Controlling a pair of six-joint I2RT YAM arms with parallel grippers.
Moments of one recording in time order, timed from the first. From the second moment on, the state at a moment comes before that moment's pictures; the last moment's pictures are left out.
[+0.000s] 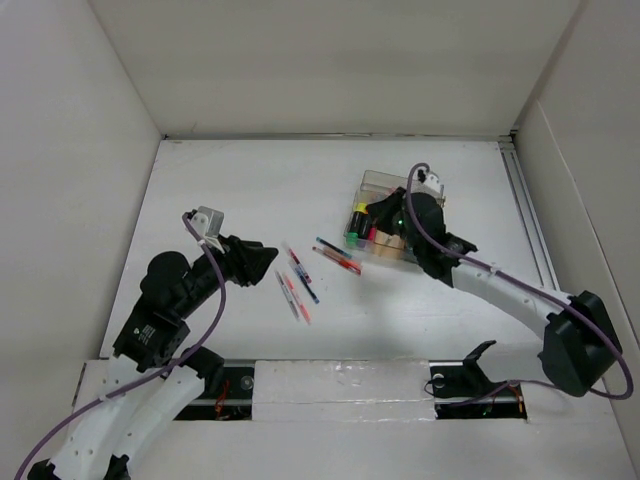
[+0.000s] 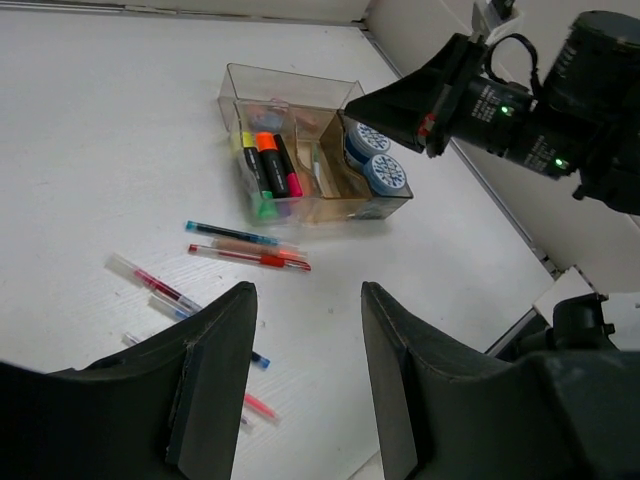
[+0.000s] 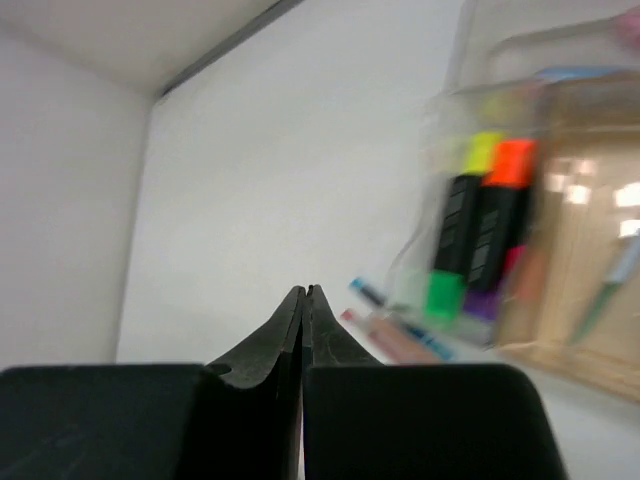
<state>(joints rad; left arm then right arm) -0.50 0.48 0.76 -0.39 0.19 -0.43 0.56 1.31 0.85 0.13 0.25 0.87</state>
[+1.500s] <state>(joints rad) -0.50 0.51 0.76 -0.39 0.18 -0.42 1.19 1.94 1.18 0.00 0.46 0.69</state>
